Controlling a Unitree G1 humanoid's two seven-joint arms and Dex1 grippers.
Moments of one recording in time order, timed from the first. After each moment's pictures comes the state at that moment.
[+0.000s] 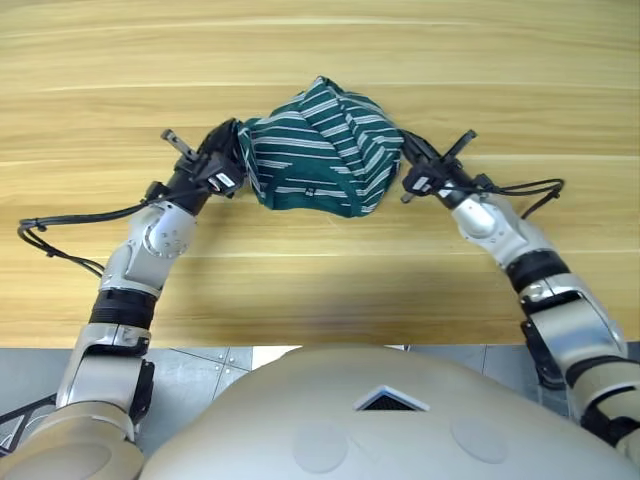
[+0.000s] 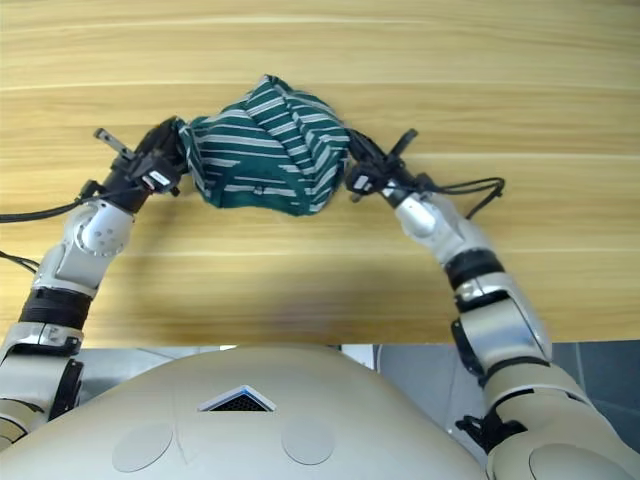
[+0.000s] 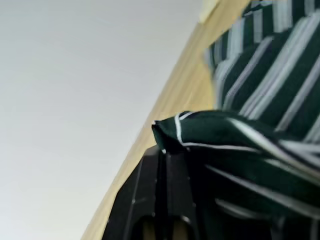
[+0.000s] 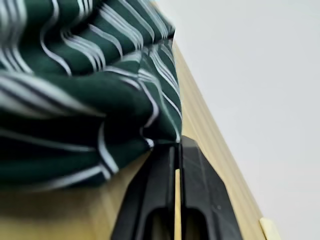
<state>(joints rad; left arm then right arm) -0.04 0.57 -0.12 0.31 0.44 -0.62 0.00 -0.29 -0.54 0.39 0.72 -0.49 -0.82 -0.13</state>
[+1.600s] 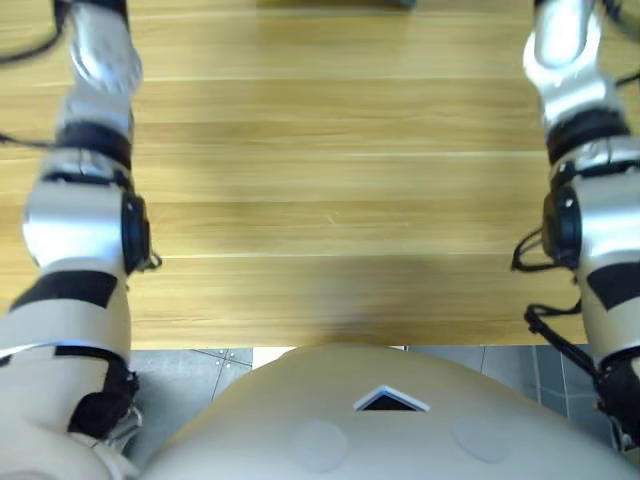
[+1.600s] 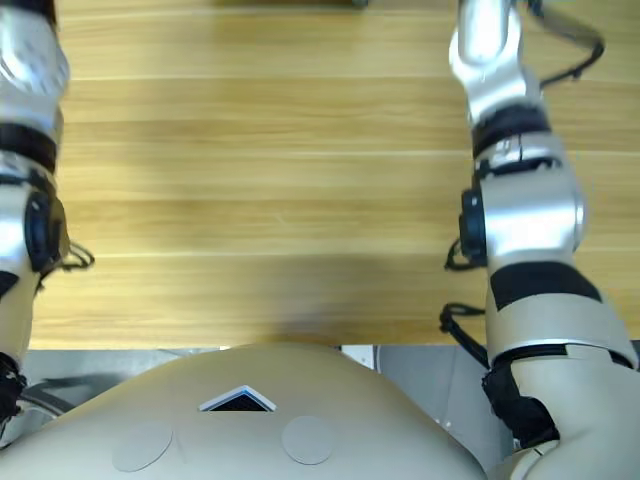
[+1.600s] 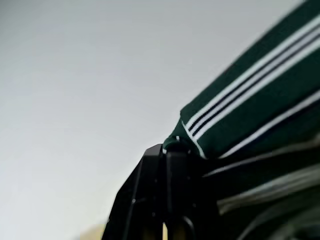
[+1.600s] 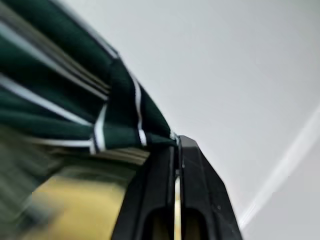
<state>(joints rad) -0.74 0.51 -0.16 1.25 0.30 -0.76 0.19 -0.78 -0.48 0.23 1.19 -0.26 -0.83 -0.13</state>
